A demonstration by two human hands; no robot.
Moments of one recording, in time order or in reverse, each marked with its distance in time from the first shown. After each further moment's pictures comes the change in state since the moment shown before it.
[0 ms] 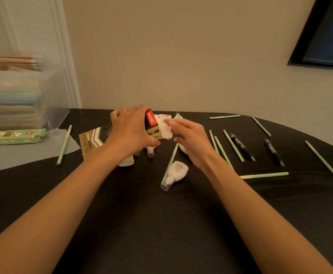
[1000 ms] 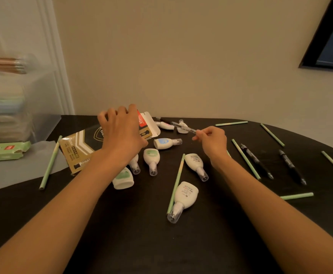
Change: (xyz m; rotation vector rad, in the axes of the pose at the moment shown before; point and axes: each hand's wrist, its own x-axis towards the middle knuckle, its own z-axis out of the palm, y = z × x) left_hand 0.051 -0.029 0.026 0.233 0.058 -0.156; right_hand 0.090 0.041 -0.041 -0.514 0.486 0.057
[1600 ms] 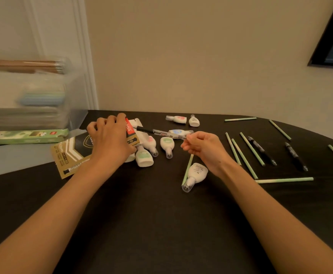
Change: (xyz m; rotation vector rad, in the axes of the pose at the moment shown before) left_hand -0.062 -0.051 -0.025 0.028 -0.027 -0.104; right_hand -0.092 -0.025 -0.014 0.411 -0.527 0.024
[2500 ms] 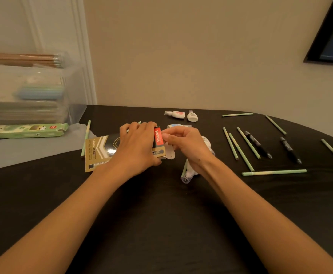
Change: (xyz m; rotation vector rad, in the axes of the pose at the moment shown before) left_hand -0.026 0.024 0.004 -0.139 -0.130 0.322; right_hand -0.017 -0.008 0.043 -0.092 -0.114 -0.136
